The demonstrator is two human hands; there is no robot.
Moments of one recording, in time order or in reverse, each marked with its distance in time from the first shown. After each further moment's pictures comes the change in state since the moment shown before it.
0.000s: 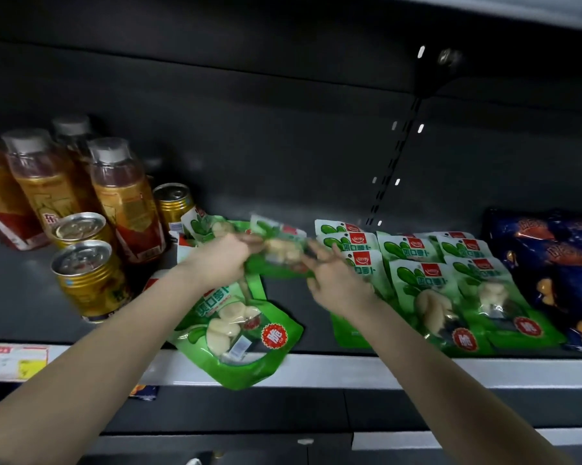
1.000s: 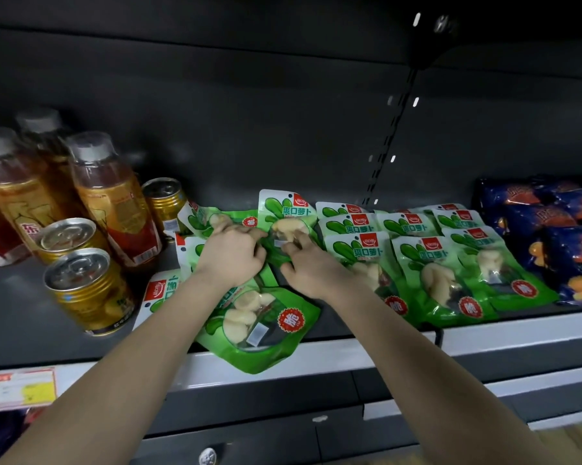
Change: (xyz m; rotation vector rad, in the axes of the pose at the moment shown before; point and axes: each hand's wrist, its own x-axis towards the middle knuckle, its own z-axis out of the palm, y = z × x) left_hand 0.004 0.004 0.013 0.023 0.155 -0.062; right_hand 0.029 -0.038 0.015 0.093 -0.067 0.111
